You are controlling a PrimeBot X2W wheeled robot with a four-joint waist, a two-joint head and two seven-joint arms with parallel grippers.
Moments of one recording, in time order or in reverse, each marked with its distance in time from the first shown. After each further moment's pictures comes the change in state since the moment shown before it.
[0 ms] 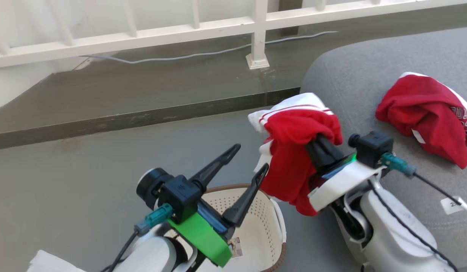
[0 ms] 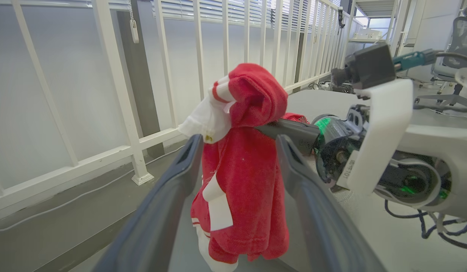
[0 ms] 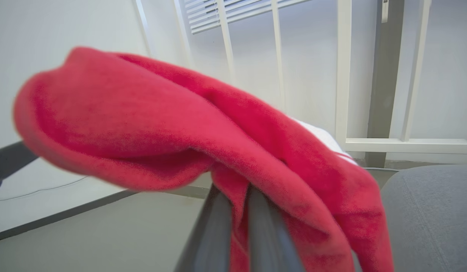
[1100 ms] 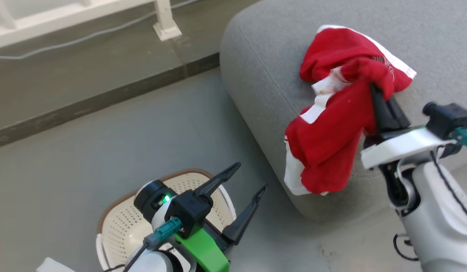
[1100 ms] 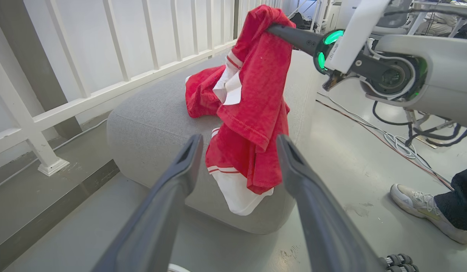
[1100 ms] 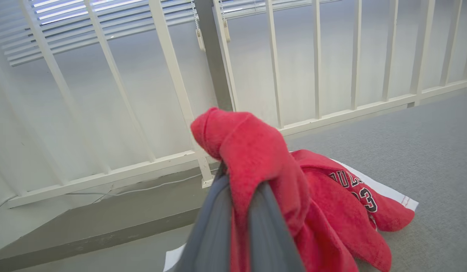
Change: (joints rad) left arm 0.051 0.058 -0.033 -0.073 0.059 0.026 0.103; right arm -0.040 -0.063 -0.232 -0.001 0.033 -0.078 -0.027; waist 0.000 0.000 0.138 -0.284
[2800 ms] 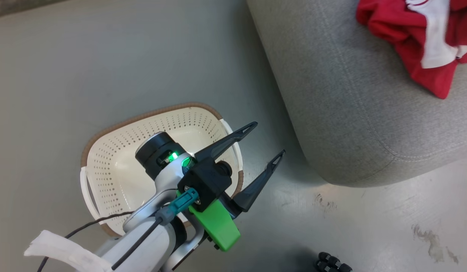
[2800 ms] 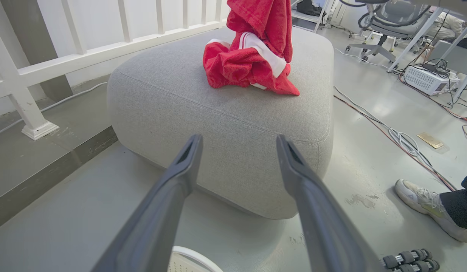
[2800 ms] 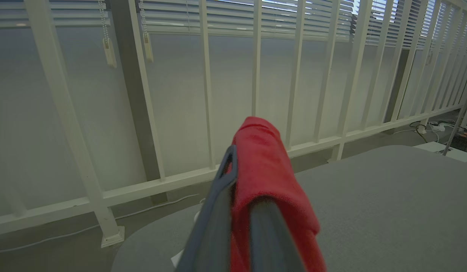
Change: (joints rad) left arm -0.210 0.010 -0.038 -0.078 0.059 -0.015 0.111; right arm -0.623 -0.235 -0.258 0.374 -0.004 0.002 -0.001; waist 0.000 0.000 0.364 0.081
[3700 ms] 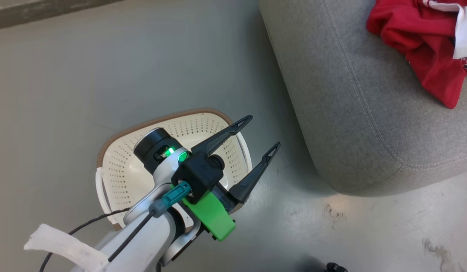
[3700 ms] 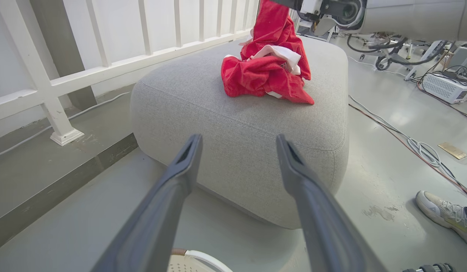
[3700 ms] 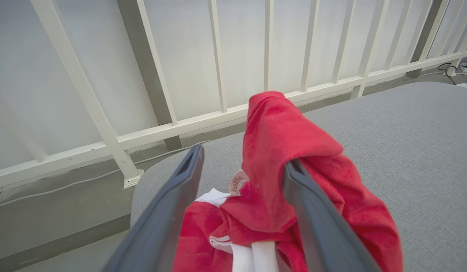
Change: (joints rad) left arm -0.026 -0.008 -0.002 0.092 -0.019 -0.009 -0.100; right arm 0.031 0.050 0.060 0.231 0.010 0.056 0.010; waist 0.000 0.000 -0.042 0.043
